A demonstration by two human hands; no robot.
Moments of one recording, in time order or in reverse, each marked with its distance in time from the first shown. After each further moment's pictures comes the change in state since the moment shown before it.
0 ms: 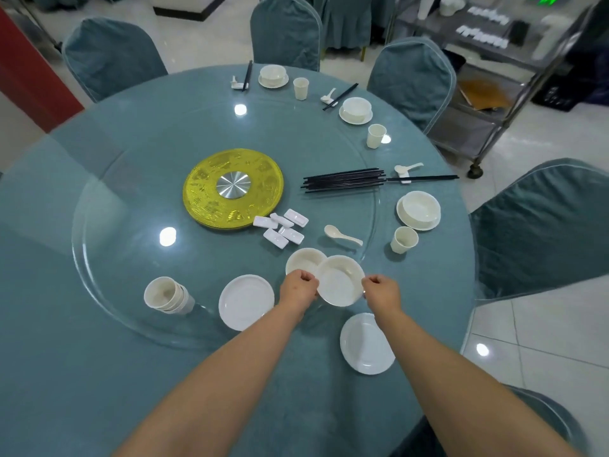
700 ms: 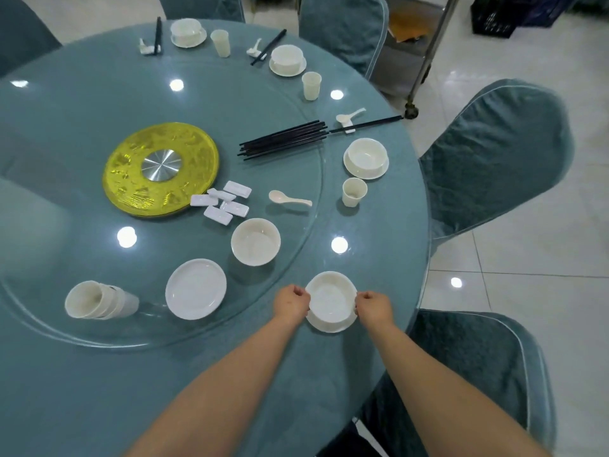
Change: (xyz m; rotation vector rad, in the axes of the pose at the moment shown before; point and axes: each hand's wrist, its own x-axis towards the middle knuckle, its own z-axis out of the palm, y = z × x) left_hand -0.030 -0.083 0.088 0.381 -0.124 -0.032; right_hand -0.018 0.135 -0.055 -0.076 0.040 0.239
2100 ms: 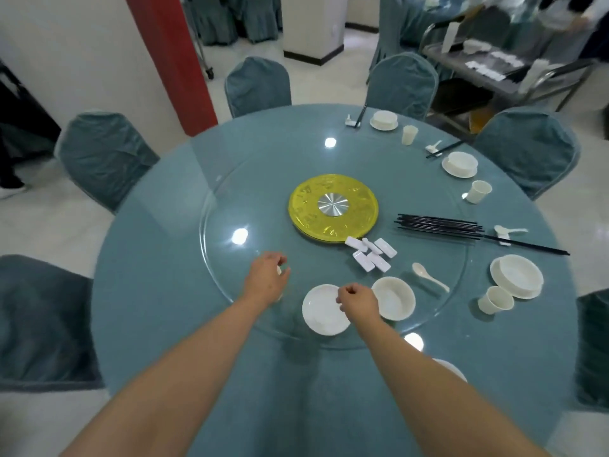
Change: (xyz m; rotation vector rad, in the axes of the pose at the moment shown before) left_hand -0.046 -0.071 -0.342 0.258 0.605 0.256; right_hand -0.175 -0.189 0.191 -0.232 -0.412 -0.541
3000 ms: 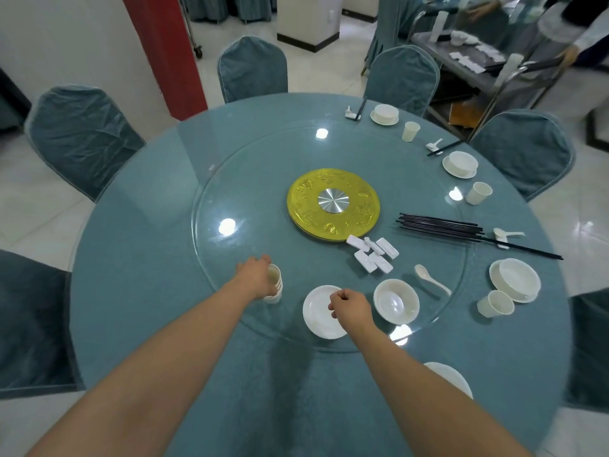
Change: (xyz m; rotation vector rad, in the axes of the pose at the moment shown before) left_hand 0.037 -0.035 -0.012 0.396 -0.363 -0.088; right_hand 0.010 0.001 0.034 -0.067 -0.009 0.076
